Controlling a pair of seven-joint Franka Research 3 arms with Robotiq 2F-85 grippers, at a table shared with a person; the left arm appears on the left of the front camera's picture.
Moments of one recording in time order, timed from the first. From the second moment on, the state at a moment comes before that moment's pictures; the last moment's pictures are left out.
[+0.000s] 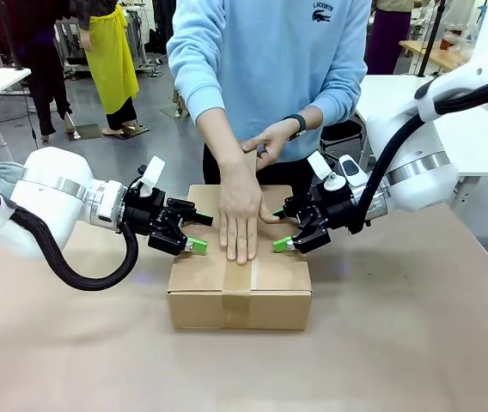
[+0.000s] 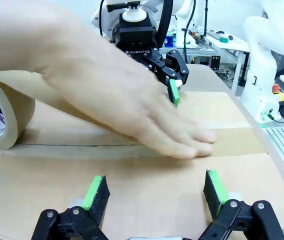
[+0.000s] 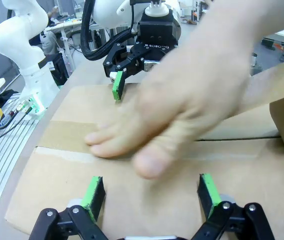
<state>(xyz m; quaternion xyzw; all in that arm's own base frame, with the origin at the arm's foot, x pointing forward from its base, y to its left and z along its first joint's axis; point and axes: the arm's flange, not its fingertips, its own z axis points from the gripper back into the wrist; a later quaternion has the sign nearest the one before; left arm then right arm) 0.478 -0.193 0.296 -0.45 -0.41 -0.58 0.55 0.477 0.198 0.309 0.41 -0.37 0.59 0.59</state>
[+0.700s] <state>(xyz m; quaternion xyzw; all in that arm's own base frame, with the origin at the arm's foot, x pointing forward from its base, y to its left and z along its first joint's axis) 0.478 -0.193 0.296 -0.45 -0.40 -0.58 0.55 0.477 0.198 0.309 0.41 -0.37 0.59 0.59</state>
